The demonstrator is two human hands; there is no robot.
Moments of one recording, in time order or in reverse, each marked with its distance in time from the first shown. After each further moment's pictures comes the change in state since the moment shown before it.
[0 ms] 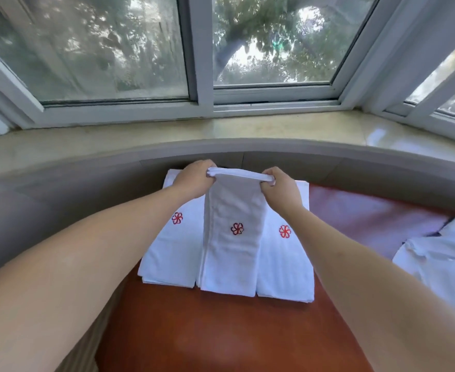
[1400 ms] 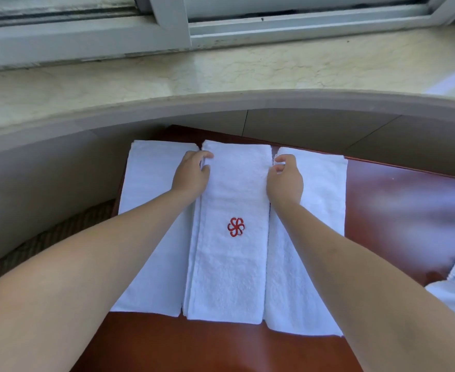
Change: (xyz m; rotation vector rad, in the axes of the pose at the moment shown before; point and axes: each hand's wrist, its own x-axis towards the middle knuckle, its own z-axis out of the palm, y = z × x) left_hand 0.140 -0.089 0.169 -0.281 0.017 -0.251; right_hand 0.150 0.135 0.146 0.064 0.127 0.362
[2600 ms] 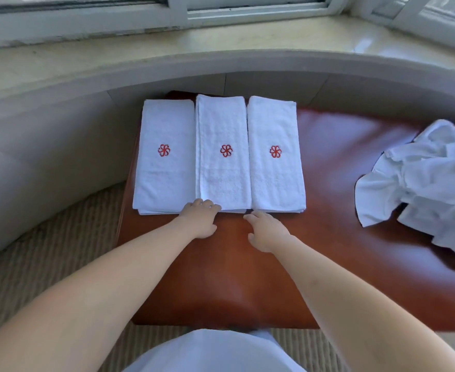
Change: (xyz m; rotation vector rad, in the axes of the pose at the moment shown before) left_hand -0.334 -0.064 -0.006 0.882 -0.630 0.378; right_hand -0.355 0.125 -0.090 -0.811 -0.636 -0.303
